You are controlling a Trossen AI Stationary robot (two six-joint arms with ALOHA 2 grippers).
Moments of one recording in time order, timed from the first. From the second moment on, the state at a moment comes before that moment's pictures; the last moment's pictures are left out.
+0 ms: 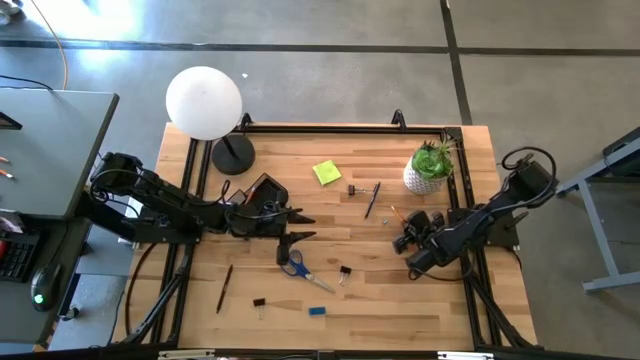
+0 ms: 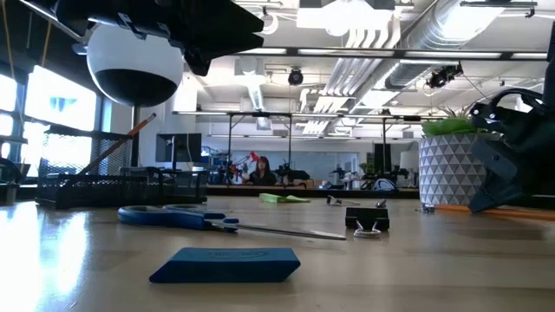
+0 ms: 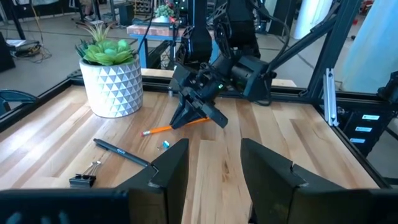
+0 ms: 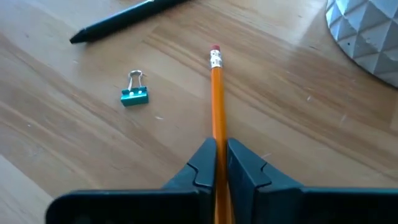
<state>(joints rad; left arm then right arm) -0.16 1.39 0.60 0.60 -0.33 -0.11 0.59 1.51 0.43 -0.53 0.76 1.61</state>
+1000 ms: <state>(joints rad) -0.15 1.39 0.60 0.94 -0.35 -0.06 0.69 1.26 0.75 -0.55 1.39 0.96</state>
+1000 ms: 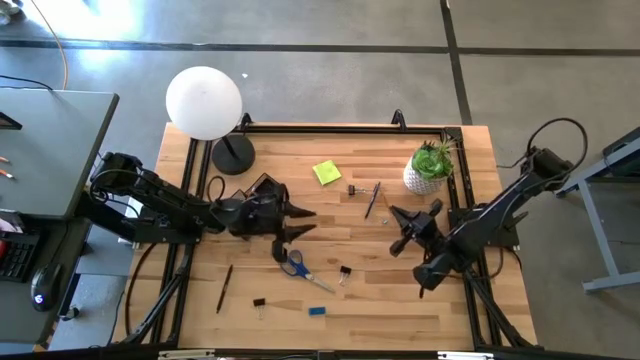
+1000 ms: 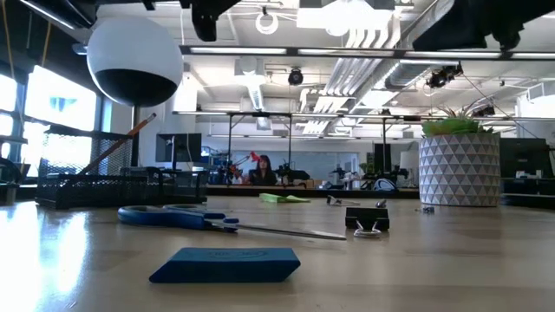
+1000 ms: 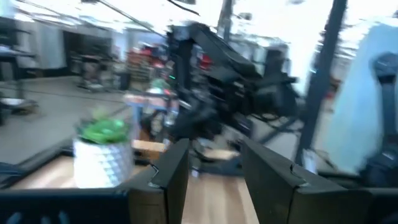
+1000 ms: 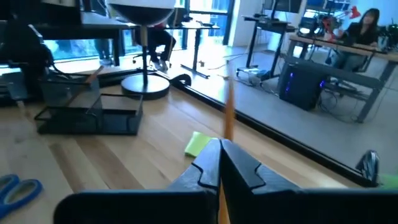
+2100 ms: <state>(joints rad) -0.07 1.39 0.60 0.84 -0.26 -0.14 0.10 1.50 0.75 -0.54 0.73 1.03</state>
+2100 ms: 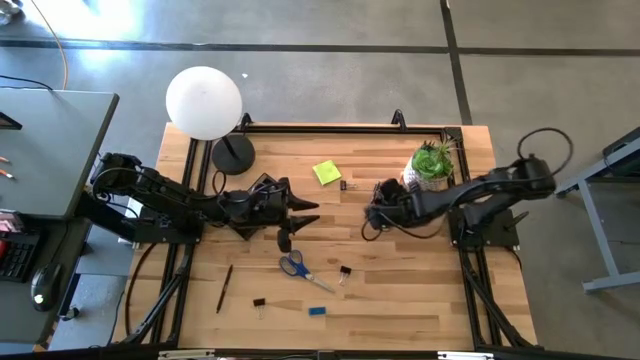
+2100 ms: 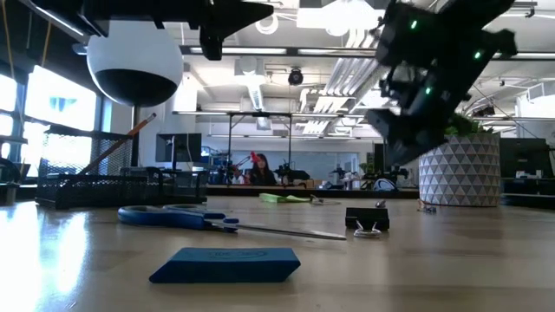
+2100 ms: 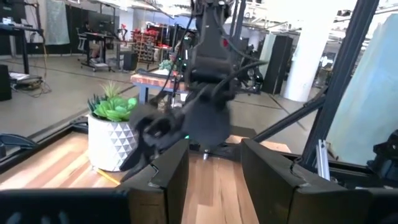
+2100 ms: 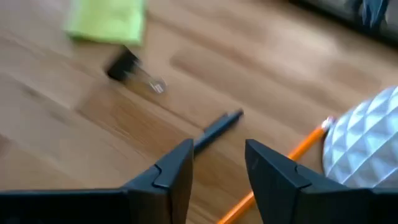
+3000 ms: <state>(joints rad) -0.07 1.39 0.60 0.82 -0.19 -0.16 0.11 1.65 0.75 -0.64 0.72 1.44</state>
